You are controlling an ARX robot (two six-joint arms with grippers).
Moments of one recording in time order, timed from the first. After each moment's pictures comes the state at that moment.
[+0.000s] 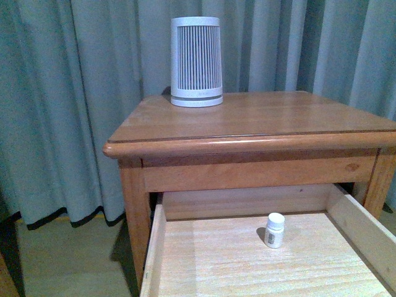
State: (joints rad) left arm 0.00 0.01 0.01 0.00 0.00 -0.01; right arm -0.01 0.01 0.02 -0.01 -0.03 0.01
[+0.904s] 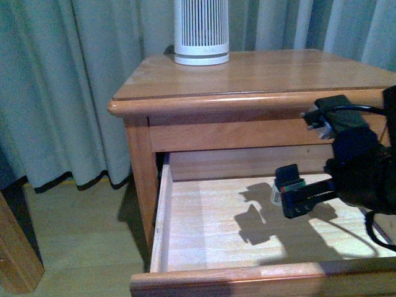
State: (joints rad) left arm 0.00 0.01 0.01 0.00 0.00 -0.01; right arm 0.19 1.95 0.82 0.65 -0.03 -0.07
